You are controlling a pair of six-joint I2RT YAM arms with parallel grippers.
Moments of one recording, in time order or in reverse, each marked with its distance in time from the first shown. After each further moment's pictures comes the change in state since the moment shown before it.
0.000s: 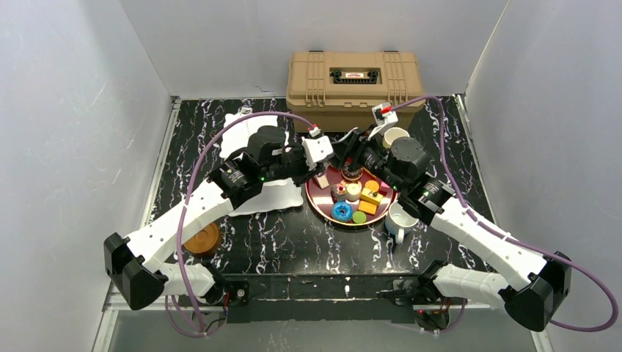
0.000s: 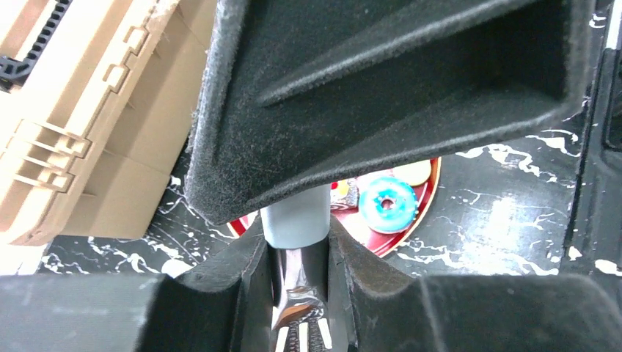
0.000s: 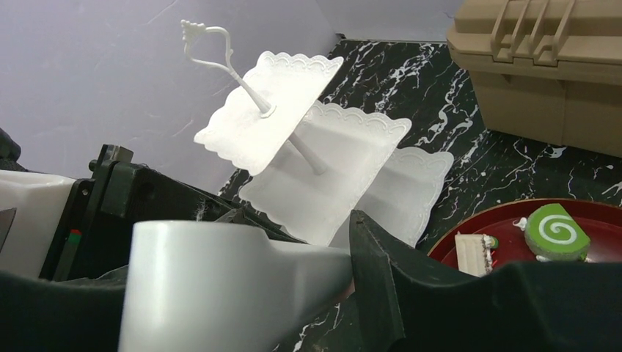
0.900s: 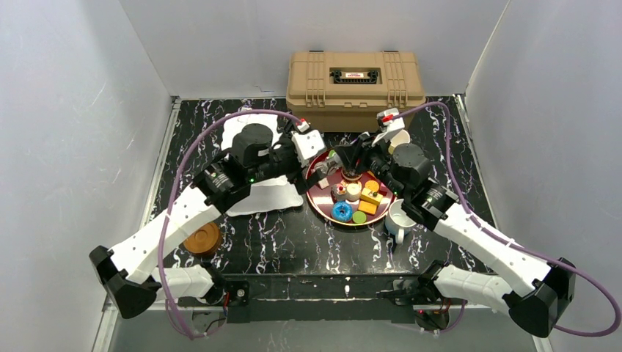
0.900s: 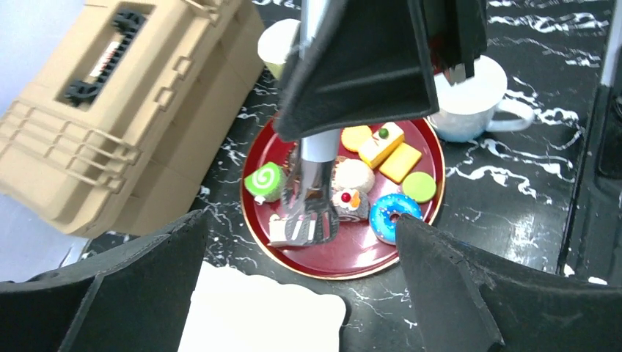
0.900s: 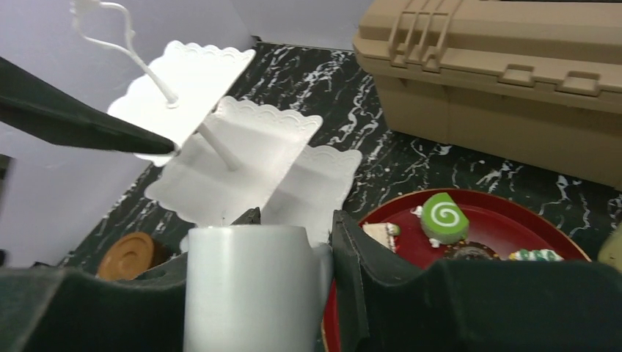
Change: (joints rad) left arm -0.009 -0.061 0.052 -0.046 -0.034 0.008; right arm 0.002 -0.053 -0.044 -0.042 0.149 -0.168
